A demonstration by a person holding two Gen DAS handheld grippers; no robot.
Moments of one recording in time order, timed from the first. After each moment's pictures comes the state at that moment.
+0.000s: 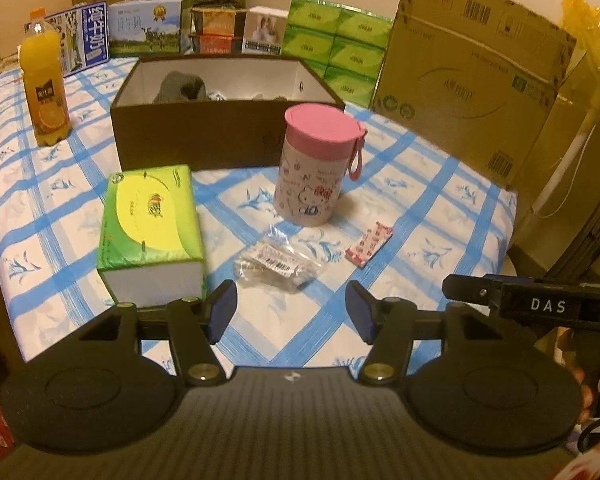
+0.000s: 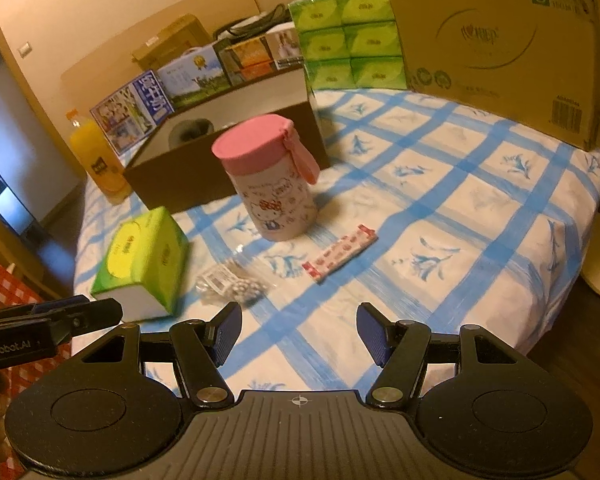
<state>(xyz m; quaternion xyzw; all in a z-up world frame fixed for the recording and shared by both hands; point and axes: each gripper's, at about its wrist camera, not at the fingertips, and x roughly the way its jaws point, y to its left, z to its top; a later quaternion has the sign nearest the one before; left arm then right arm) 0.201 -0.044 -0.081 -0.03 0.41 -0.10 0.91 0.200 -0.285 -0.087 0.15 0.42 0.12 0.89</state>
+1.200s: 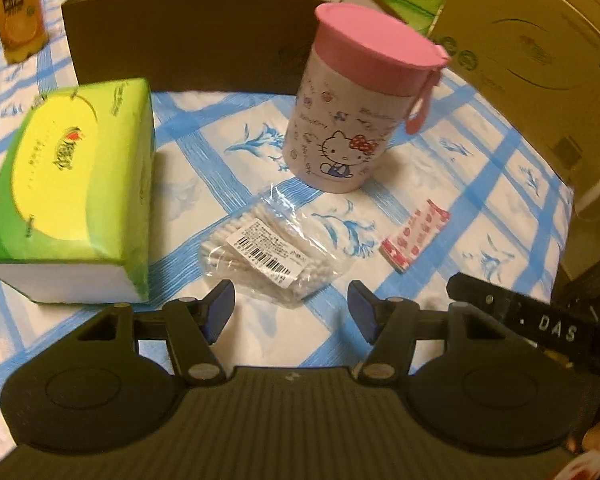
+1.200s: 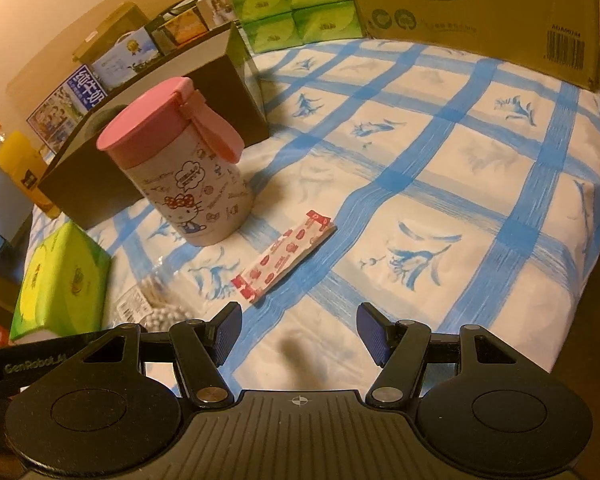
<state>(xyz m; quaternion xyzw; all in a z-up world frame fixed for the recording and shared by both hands) 0.309 -0.073 -0.174 -0.08 0.51 -0.05 0.86 0.280 -0.299 -0.167 0.19 0.46 0.07 0.86</state>
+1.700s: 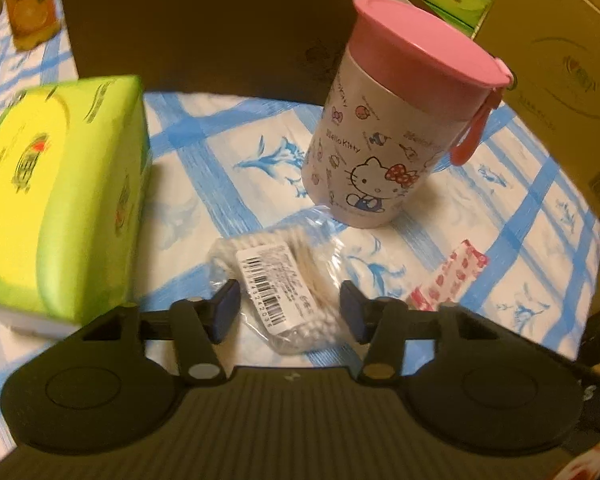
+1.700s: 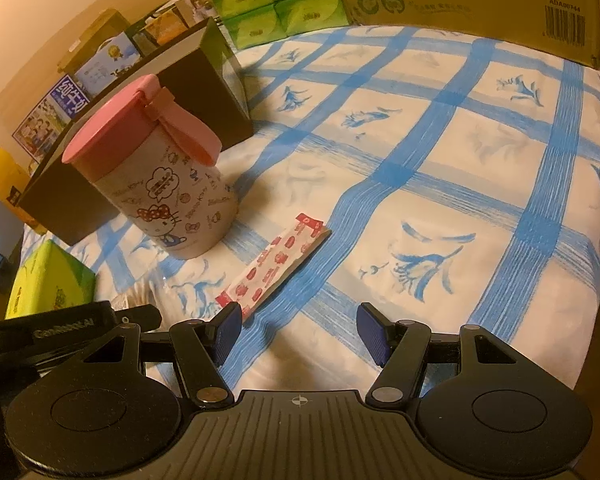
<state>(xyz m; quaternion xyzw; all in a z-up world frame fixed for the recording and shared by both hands) 0.343 -0.078 -0.199 -0.08 0.49 -0.01 0.87 0.299 -0.300 -0.186 0.21 0.47 0.06 0.86</state>
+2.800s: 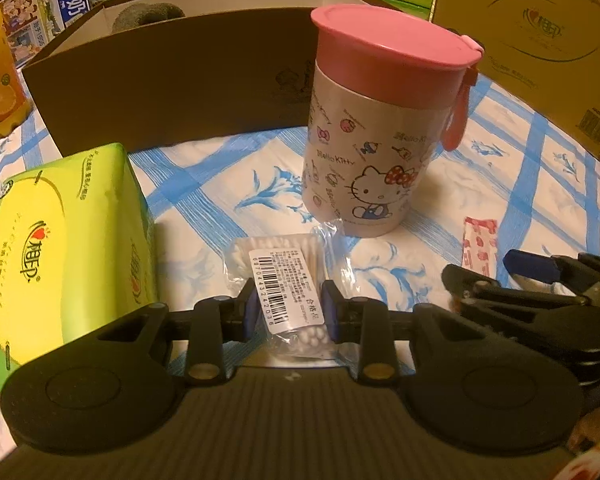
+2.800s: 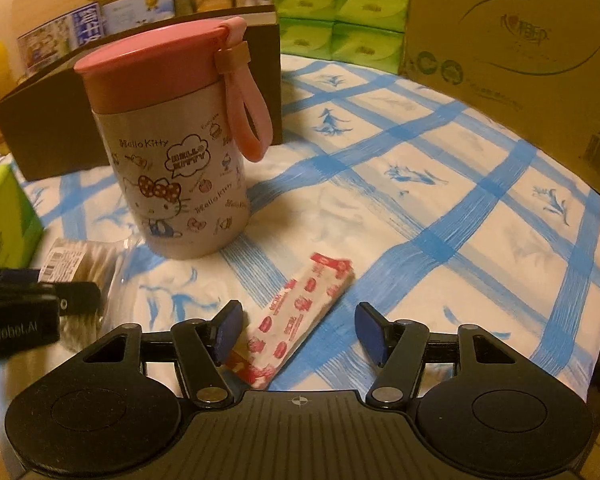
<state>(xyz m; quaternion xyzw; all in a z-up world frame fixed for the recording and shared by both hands) 0.348 -0.075 -0.193 0.02 0.46 -0.06 0.88 0.324 -0.240 -0.204 0.02 0.43 0.04 0.90</state>
